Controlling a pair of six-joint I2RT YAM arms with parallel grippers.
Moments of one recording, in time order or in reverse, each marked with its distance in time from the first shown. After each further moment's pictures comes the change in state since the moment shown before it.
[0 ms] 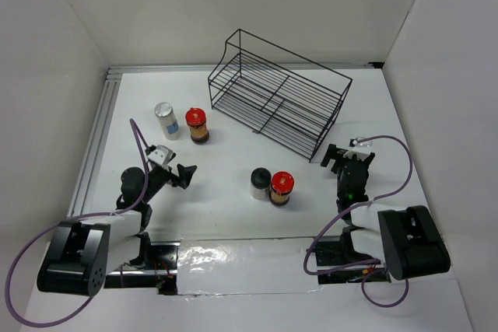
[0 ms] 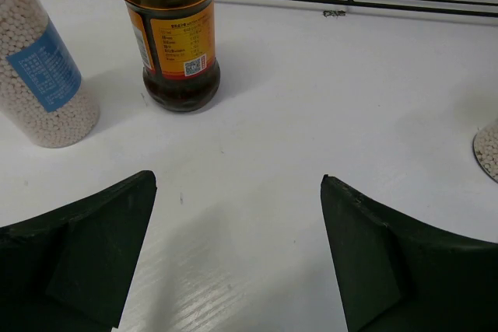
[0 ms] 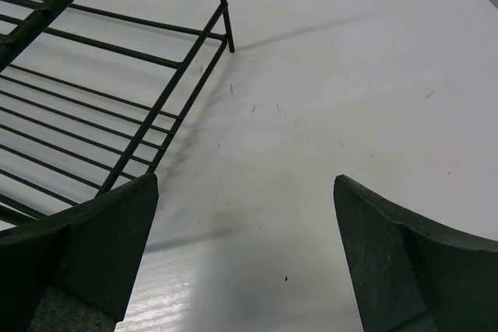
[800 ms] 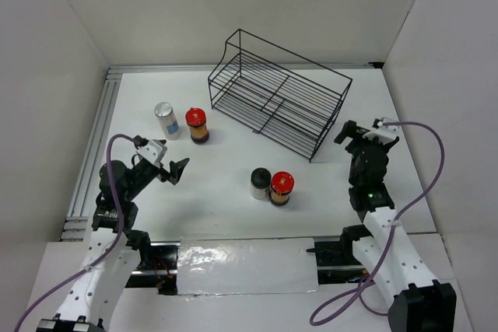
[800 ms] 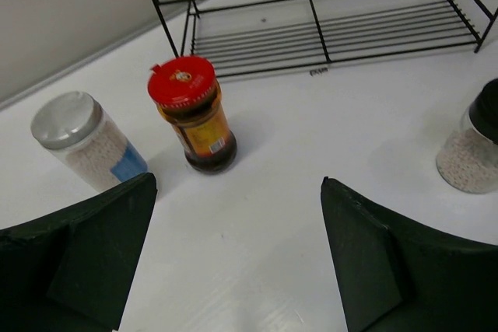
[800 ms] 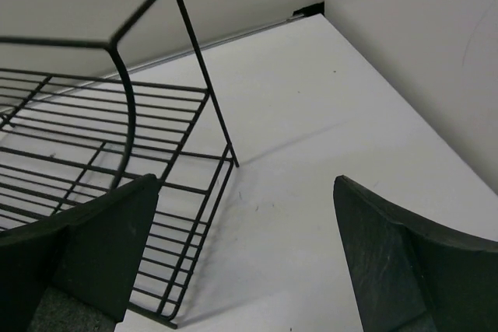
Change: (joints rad) left arm 0.006 -0.608 0.290 -0.820 0.045 0.193; right arm 0.001 -0.485 0.279 -0.597 0.095 0.040
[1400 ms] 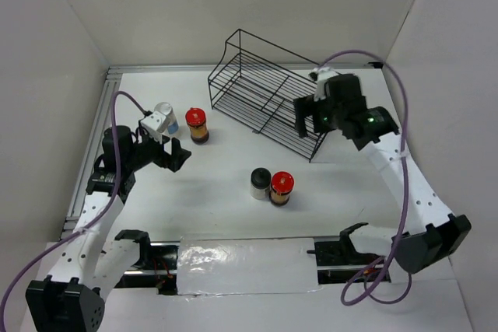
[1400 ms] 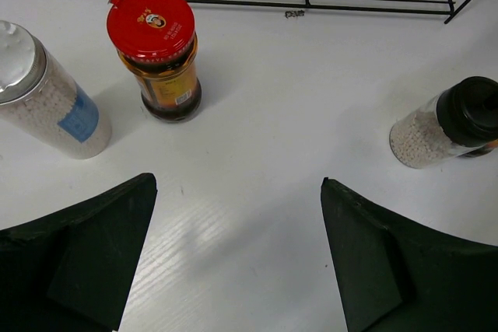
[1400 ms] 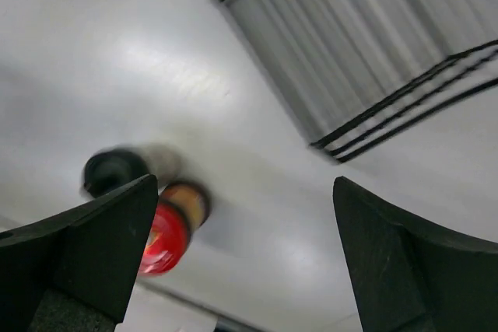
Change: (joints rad) left arm 0.000 0.328 0.352 -0.392 0.026 -0.066; right arm 0.213 0.526 1.058 -1.155 -0.450 -0.133
